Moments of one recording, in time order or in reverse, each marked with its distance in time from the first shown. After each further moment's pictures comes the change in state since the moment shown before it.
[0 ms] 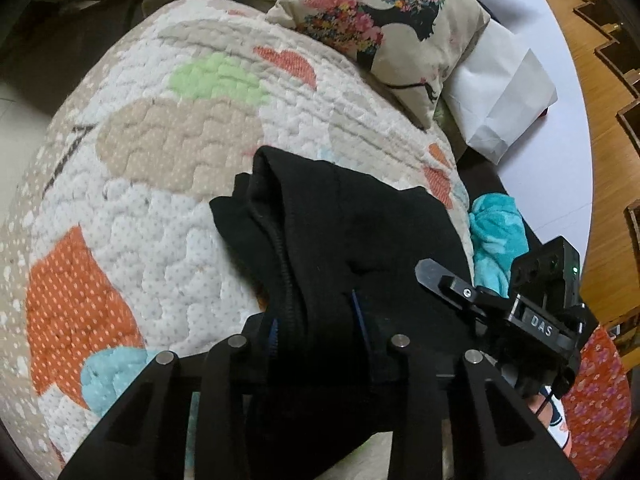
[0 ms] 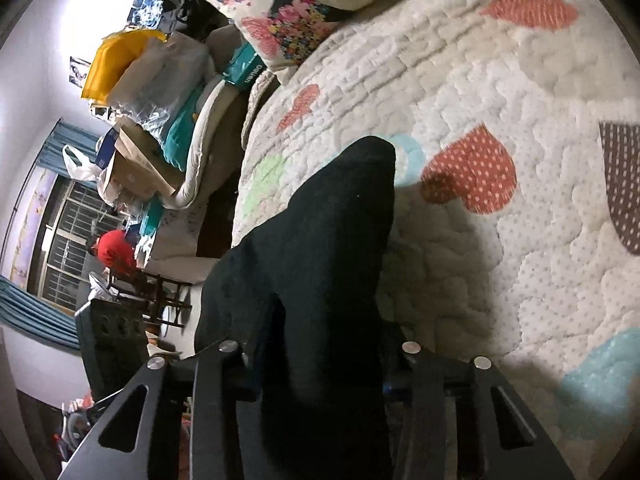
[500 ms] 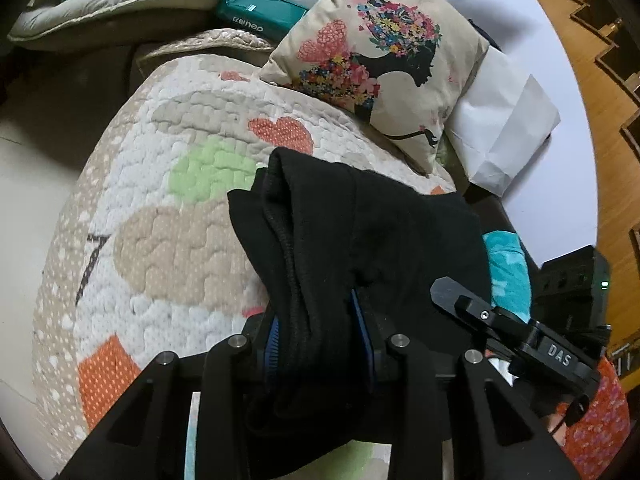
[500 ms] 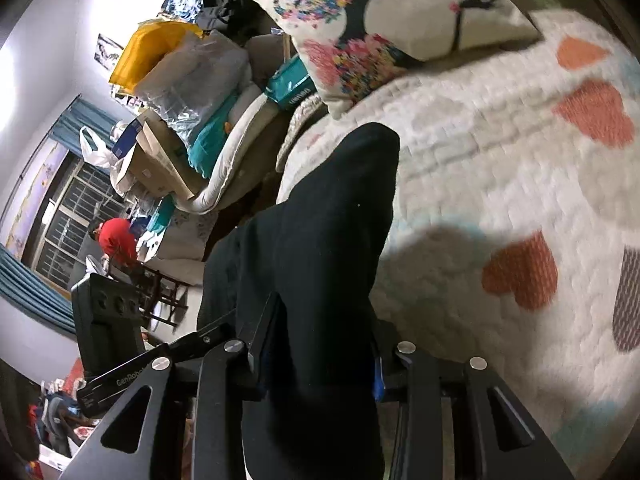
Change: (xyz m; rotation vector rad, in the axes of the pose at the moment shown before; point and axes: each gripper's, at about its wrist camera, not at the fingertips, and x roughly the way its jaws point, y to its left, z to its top) left arm -0.022 -0.020 0.066 0.041 -0.074 0.070; right arm -0.006 0.058 0.044 -0.149 -0.045 -0.025
